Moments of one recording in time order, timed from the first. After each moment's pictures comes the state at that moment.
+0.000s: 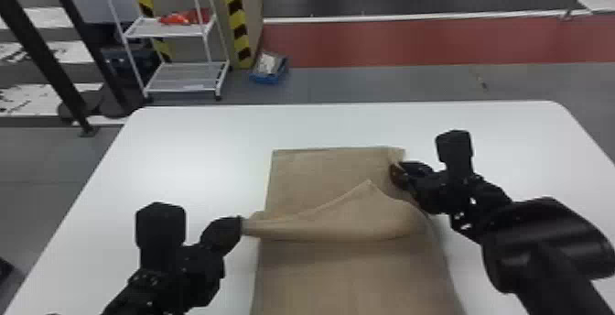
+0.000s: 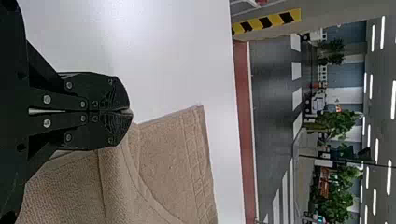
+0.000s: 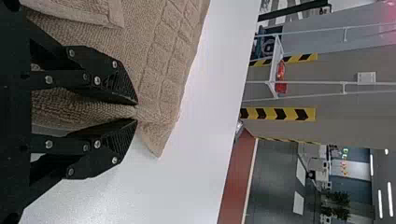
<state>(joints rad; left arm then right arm) 0.51 0.38 -0.06 -2.29 0.36 0.64 0.15 -0.23 -0.13 0.18 -1.31 0.01 0.42 0.36</state>
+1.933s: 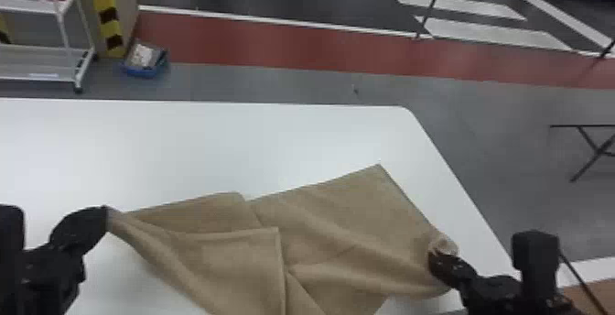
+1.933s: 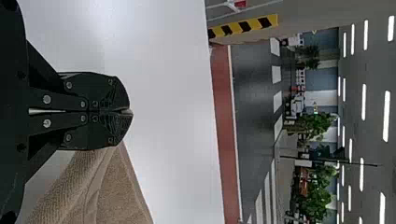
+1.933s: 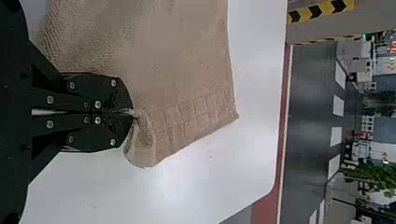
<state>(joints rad) 0.46 0.36 -0.10 -2.27 0.31 0.59 0.18 0.62 -0.15 -0.45 -2.27 -0.07 0.75 0.46</state>
